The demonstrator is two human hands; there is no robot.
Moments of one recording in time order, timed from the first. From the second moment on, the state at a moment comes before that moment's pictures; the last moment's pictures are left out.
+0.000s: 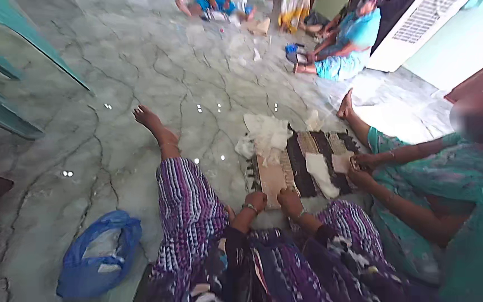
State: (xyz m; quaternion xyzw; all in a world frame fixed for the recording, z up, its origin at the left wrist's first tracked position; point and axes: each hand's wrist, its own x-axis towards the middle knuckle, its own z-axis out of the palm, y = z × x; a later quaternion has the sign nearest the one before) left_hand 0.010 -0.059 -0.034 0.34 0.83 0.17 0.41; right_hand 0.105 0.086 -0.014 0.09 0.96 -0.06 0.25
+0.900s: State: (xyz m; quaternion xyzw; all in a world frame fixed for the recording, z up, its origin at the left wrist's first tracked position) left_hand -0.037 -0.043 -0.049 -0.06 0.72 0.56 0.40; right_hand 0.025 0.181 -0.017 0.31 0.90 -0.26 0.15
